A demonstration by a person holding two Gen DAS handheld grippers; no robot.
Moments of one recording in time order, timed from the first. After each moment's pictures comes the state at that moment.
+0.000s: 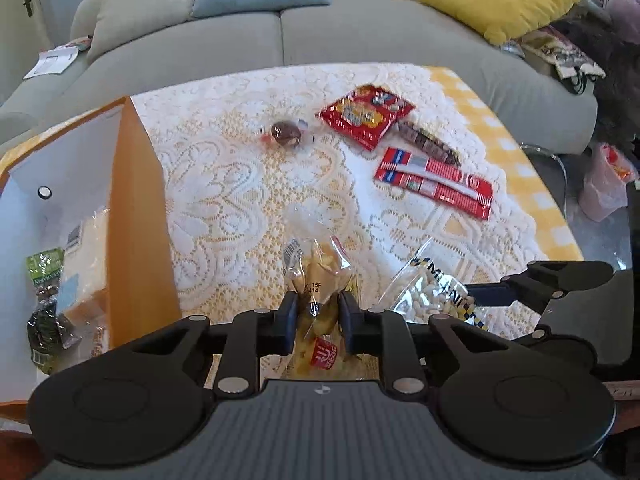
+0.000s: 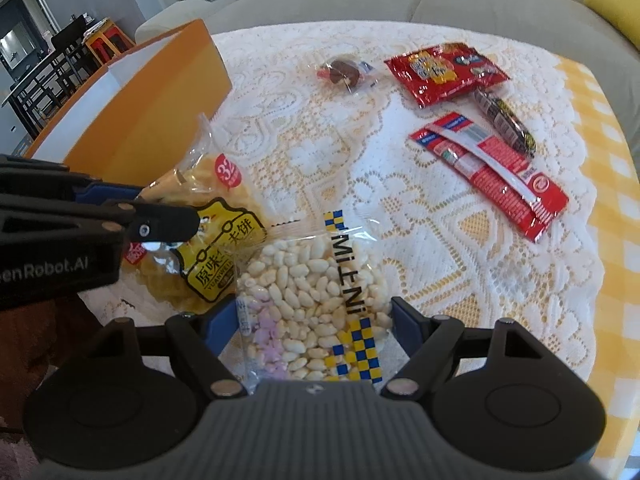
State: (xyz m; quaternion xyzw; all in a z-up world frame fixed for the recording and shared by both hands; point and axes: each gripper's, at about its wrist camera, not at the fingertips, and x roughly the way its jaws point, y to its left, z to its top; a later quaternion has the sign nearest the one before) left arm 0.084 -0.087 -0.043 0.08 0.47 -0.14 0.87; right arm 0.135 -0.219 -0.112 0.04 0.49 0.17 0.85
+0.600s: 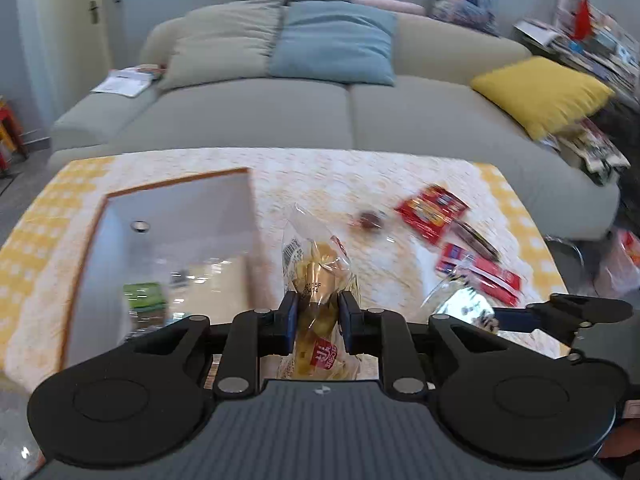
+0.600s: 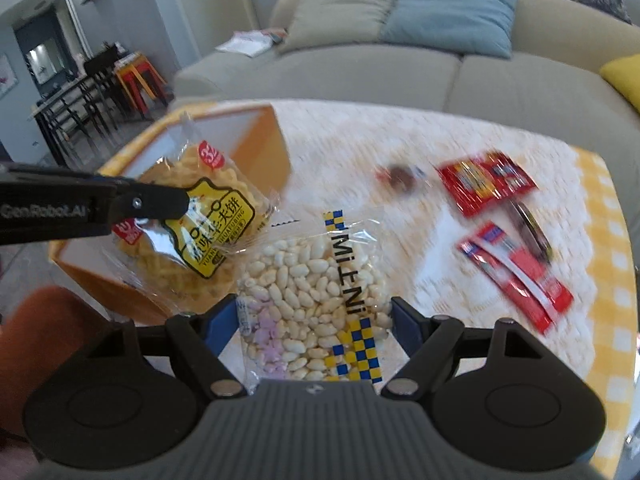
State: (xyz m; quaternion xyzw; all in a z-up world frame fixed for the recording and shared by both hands) left arm 0.079 -0.001 0.039 0.02 0.40 -0.07 0.92; right arm 0.131 -0.168 -0.023 0.04 0.41 0.21 0.89
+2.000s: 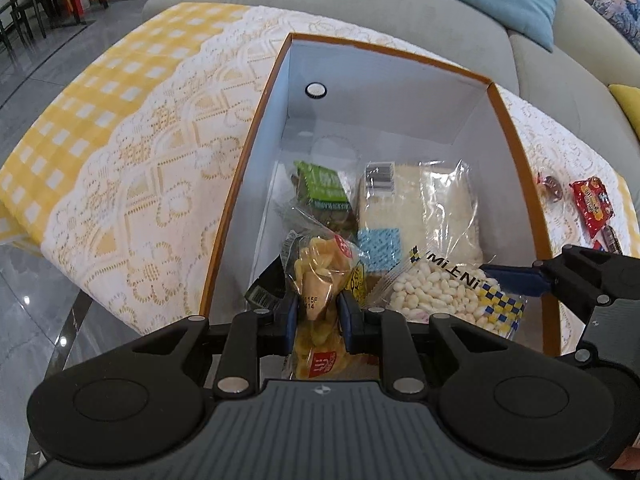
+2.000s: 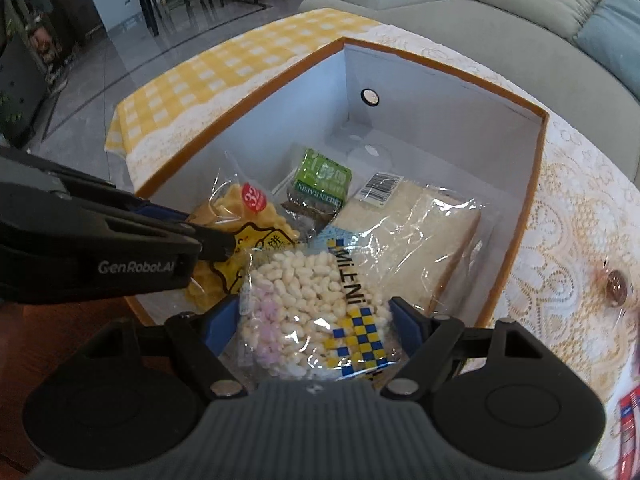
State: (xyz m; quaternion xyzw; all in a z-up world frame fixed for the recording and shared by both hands) left arm 0.122 0.163 -0.033 -0.08 0.54 0.05 0.84; right arm 0.219 0.052 -0.057 -0.13 0.49 0.35 0.79
